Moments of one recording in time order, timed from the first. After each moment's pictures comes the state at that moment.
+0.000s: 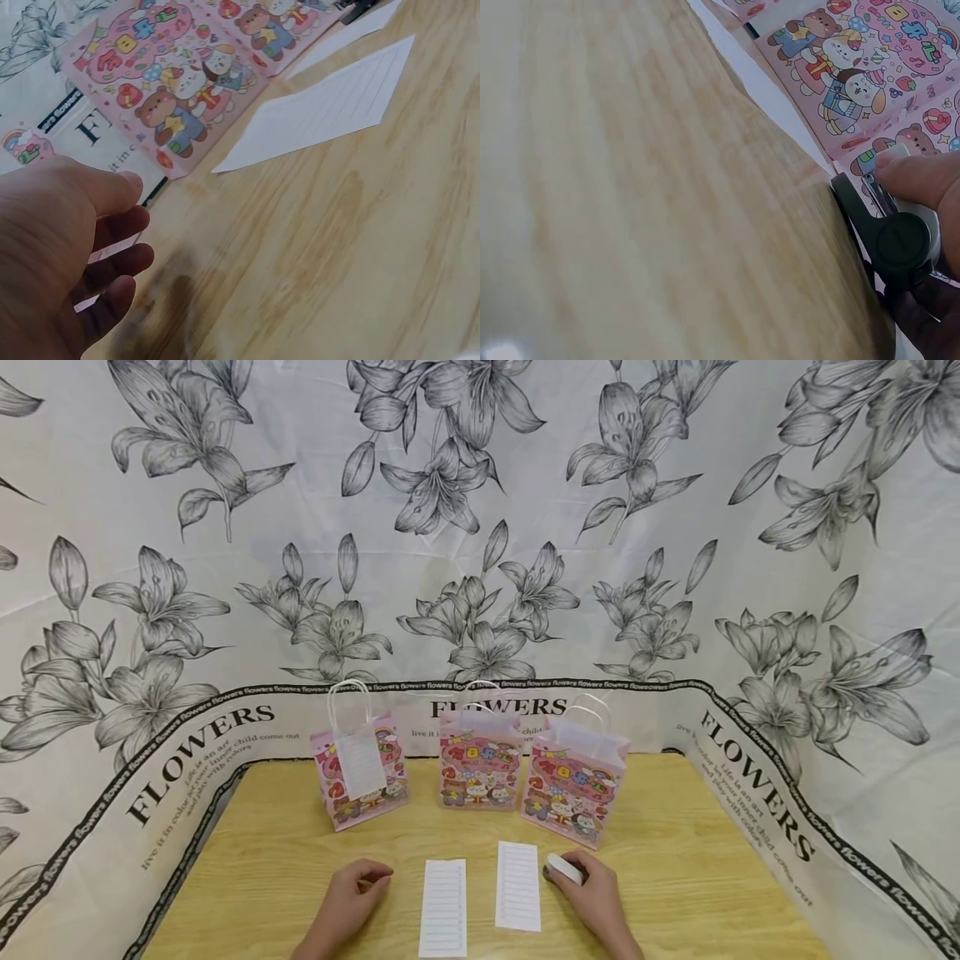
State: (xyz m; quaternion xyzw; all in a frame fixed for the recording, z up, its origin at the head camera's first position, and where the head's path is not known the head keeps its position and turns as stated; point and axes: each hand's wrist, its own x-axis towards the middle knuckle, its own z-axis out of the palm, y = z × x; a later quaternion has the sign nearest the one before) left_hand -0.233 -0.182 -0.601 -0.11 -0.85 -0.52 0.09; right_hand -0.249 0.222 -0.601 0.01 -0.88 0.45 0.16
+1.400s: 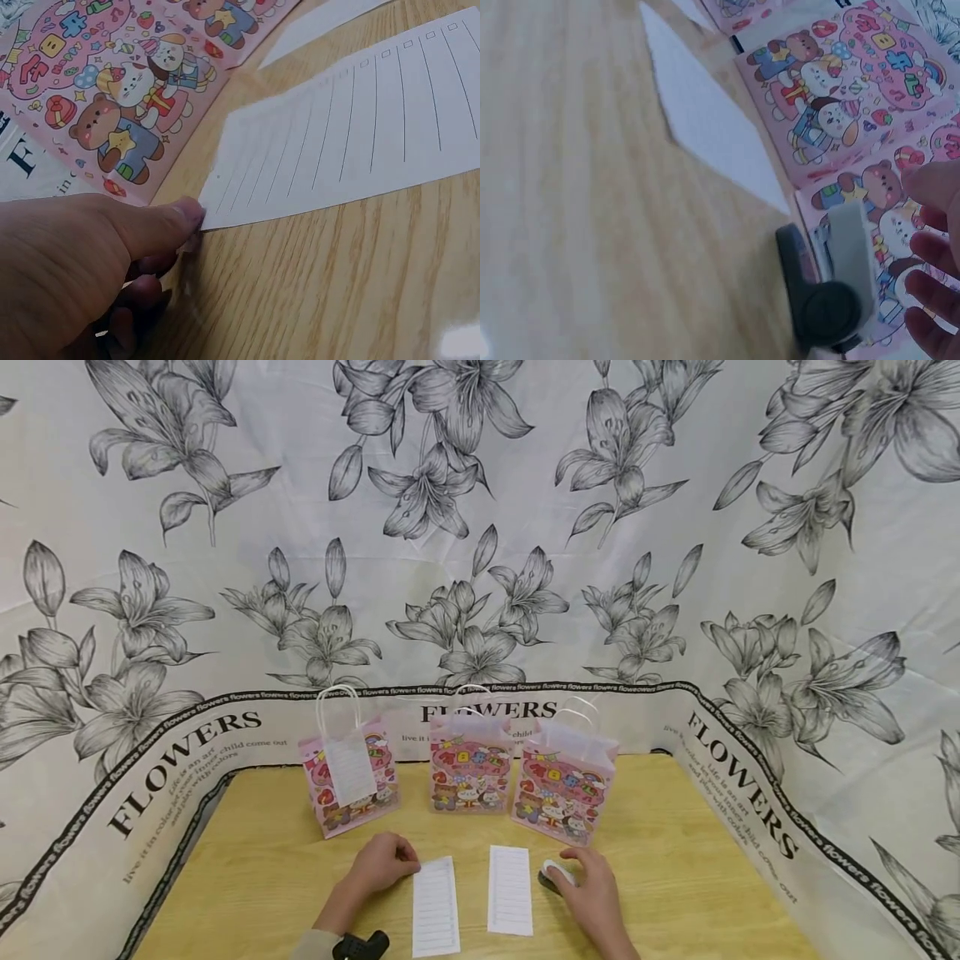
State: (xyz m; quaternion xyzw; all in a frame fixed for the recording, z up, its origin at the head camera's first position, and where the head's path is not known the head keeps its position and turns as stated) left_hand -0.306 -0.142 -0.593 -0.18 -0.91 -0.37 -0.04; right_hand -0.242 0.224 -0.585 0.04 -0.89 0.38 0.25
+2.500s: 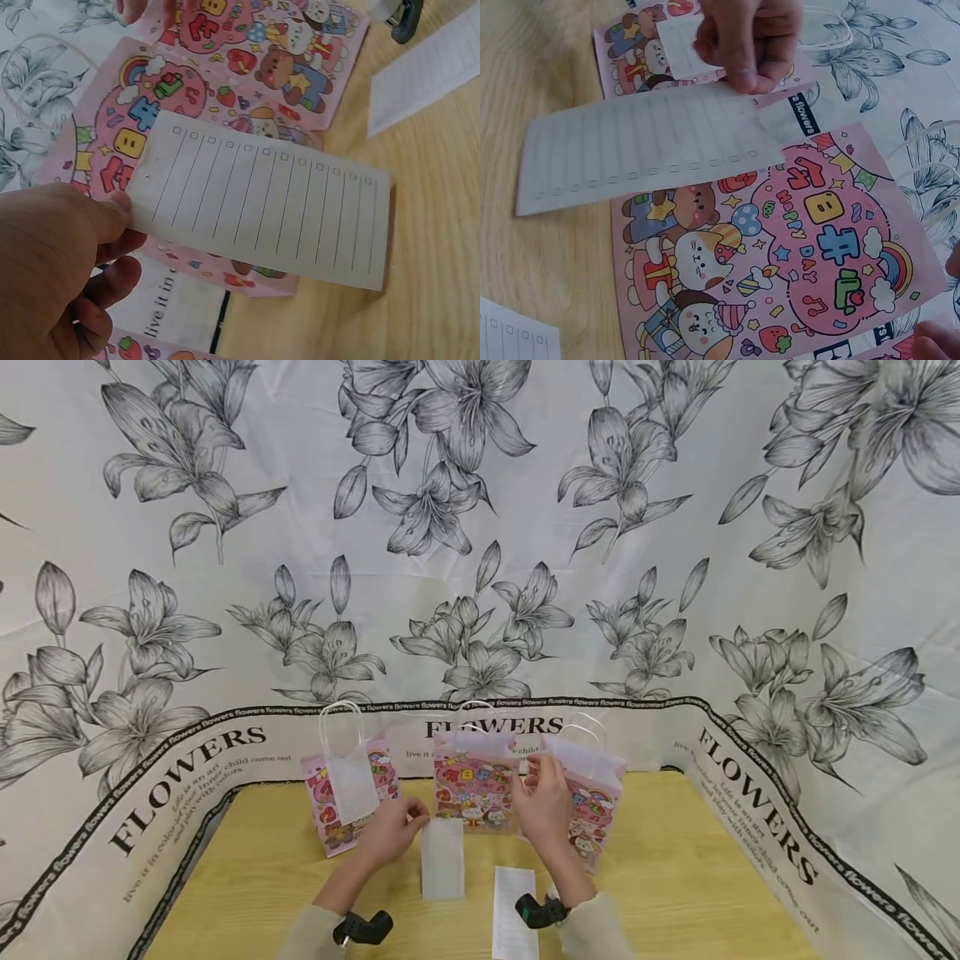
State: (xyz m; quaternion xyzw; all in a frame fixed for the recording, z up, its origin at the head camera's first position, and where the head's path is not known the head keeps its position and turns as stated) left_hand -0.332 -0.127 -0.507 -0.22 -0.91 -0.34 0.08; right_hand -0.331 0.133 -0.466 0.06 -0.83 0.38 0.40
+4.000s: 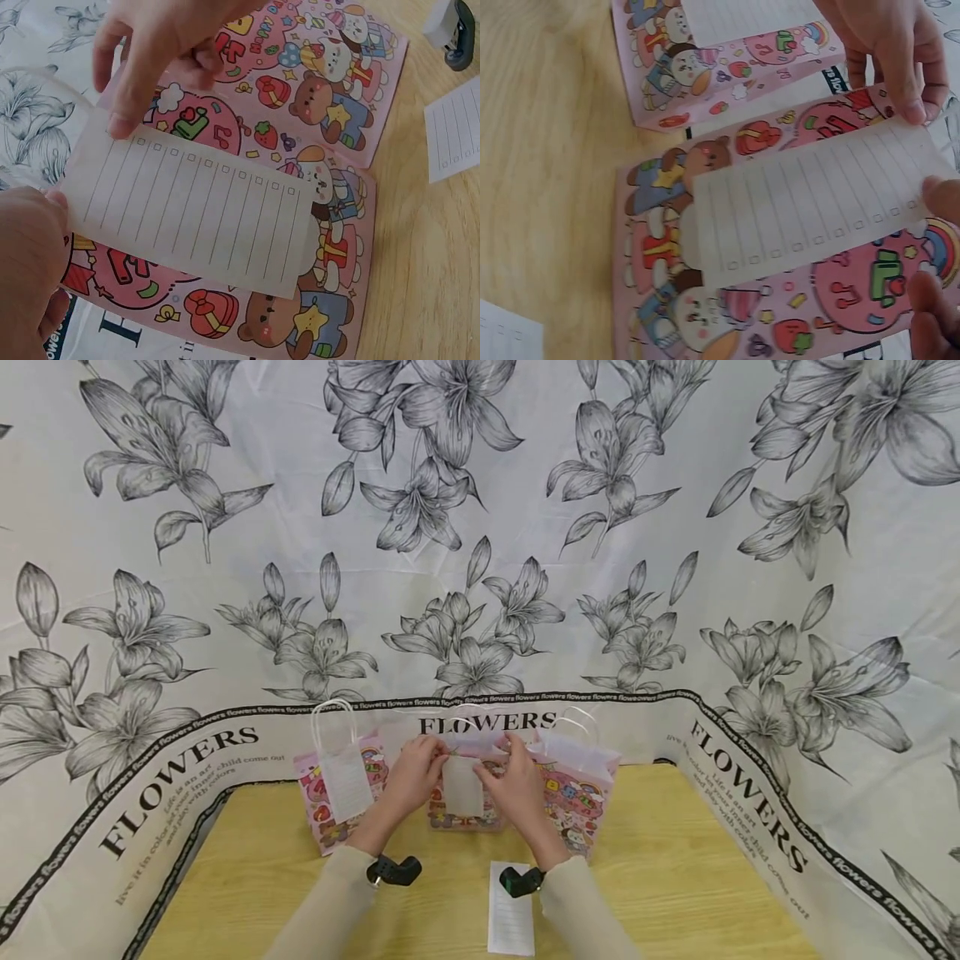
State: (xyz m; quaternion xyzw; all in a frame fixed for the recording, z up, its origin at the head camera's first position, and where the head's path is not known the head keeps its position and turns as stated) left_hand -0.379 -0.079 -0.459 -0.26 -0.88 -0.30 0.26; right_hand -0.359 0.121 -0.470 0.10 -0.89 0.35 0.28
